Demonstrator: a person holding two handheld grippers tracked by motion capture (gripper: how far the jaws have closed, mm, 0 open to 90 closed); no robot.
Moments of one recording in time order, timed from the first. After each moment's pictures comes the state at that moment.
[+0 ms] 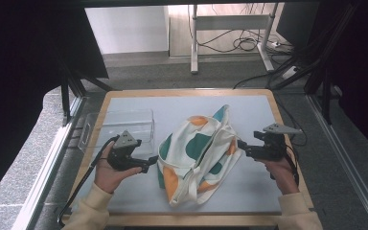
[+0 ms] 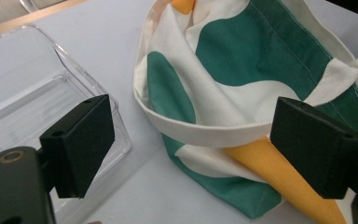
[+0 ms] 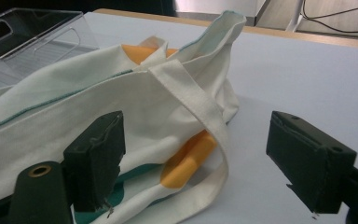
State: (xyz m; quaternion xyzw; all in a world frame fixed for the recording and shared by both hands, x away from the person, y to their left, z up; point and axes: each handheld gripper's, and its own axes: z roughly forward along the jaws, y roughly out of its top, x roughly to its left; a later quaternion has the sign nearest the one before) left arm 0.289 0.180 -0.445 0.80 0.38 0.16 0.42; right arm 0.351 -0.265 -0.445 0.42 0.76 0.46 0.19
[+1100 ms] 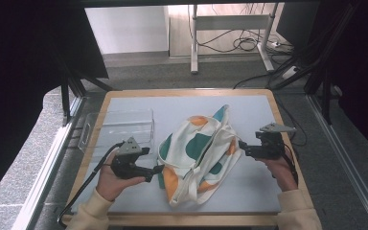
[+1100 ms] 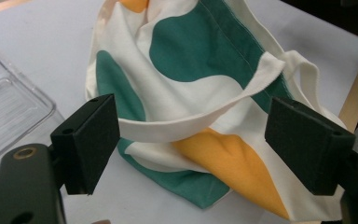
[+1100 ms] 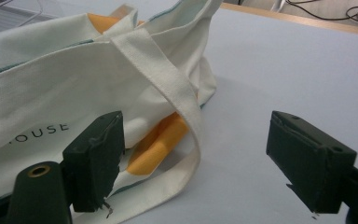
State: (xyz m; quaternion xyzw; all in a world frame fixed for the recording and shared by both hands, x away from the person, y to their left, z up) left arm 0.266 0.160 -0.440 0.82 0.34 0.12 0.44; right arm 0.363 -0.266 -0.456 0.43 0.78 0.41 0.21
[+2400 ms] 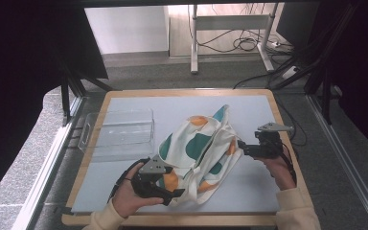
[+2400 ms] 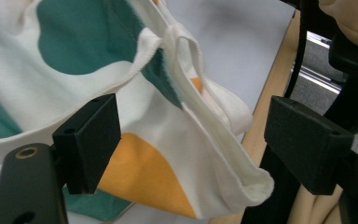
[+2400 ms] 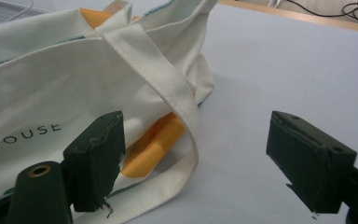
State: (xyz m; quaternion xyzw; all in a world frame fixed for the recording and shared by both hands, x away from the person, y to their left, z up) left arm 0.237 0.106 -0.451 0.86 0.27 0.05 0.43; right arm 0.367 -0.262 -0.459 0.44 0.78 0.40 0.21
